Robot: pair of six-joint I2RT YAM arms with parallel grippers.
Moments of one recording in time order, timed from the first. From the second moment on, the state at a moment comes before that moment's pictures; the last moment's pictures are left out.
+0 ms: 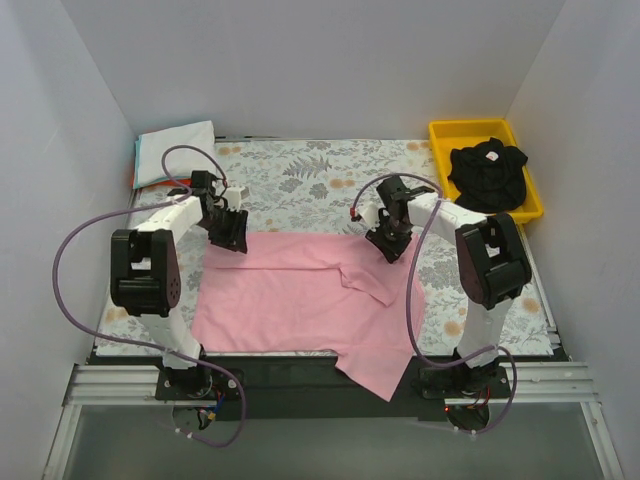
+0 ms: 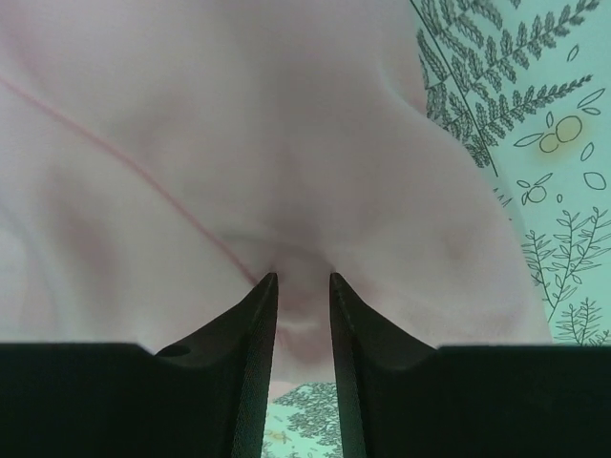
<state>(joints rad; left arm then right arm) -0.04 1.78 1.22 -0.71 0.41 0.23 0.43 1.86 1.29 -0.79 -0.19 -0.57</state>
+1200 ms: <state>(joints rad) 0.14 1.73 1.56 -1.06 0.76 0.41 0.43 1.48 1.36 -0.88 -0.32 -0.76</state>
